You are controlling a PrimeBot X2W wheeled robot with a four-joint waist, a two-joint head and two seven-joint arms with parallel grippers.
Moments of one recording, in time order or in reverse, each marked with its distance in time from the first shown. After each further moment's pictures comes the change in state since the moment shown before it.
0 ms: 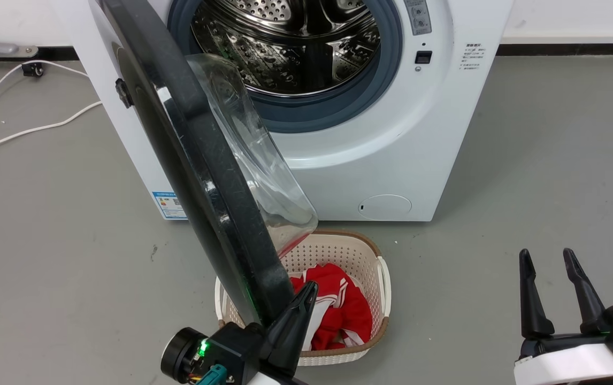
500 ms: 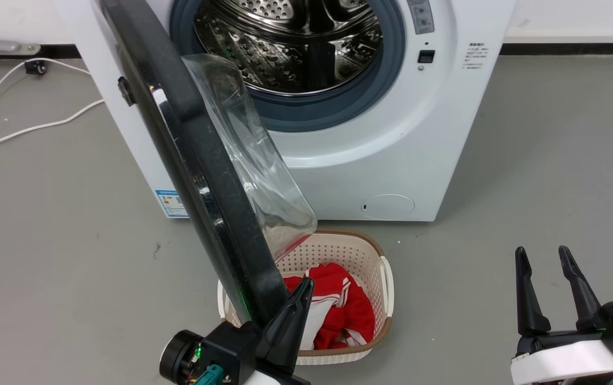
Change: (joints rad) left arm 0.002 -0.013 0.010 0.003 -0.010 0.043 -0.012; right arm -0.014 0.000 0.012 0.015 0.008 0.000 0.000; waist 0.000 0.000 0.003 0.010
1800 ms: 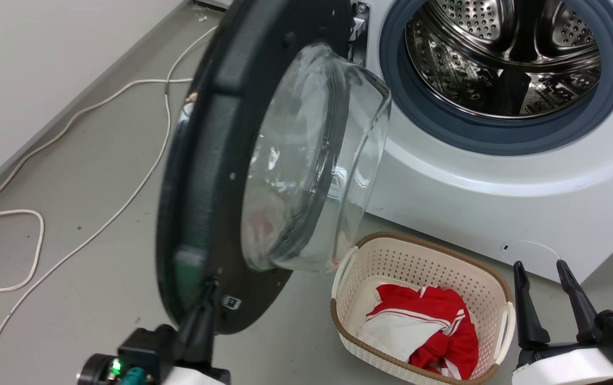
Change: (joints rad) left arm 0.070 0.090 0.159 0.016 -0.022 0.113 -0.041; right arm 0.036 0.001 -0.010 -0.007 -0.021 0.000 0.044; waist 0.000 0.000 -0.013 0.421
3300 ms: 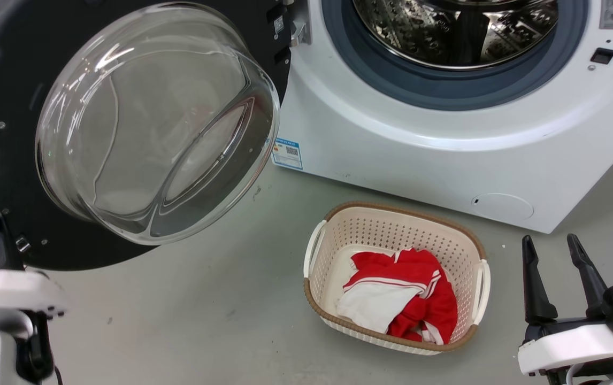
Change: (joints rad) left arm -0.453 0.178 0.400 0.704 -0.195 -0.045 -0.231; right arm -0.062 0.000 -0.020 -0.035 -0.032 0.000 0.038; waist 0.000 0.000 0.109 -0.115
